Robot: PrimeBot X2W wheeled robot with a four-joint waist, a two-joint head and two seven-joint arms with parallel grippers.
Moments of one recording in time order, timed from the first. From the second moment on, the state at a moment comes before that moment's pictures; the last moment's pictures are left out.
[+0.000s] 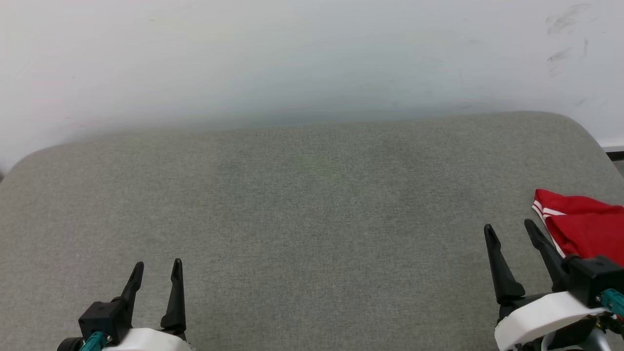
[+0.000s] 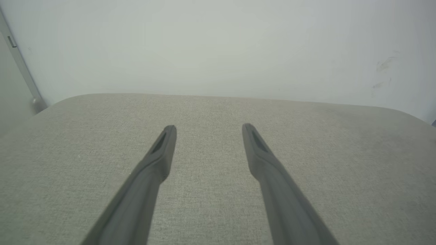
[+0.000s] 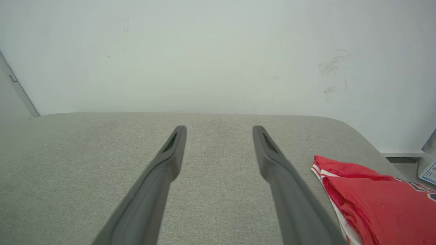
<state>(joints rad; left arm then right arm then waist) 0.05 0.29 -0.18 0.14 -0.44 0.10 -0.26 0.06 -0.07 -0.02 -0.14 0.12 0.13 0.06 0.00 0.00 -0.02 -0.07</state>
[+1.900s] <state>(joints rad) -0.01 0.15 -0.03 0.21 -1.04 -0.02 -0.06 0.00 -0.07 -0.04 0.08 0.92 0.13 0.07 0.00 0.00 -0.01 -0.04</state>
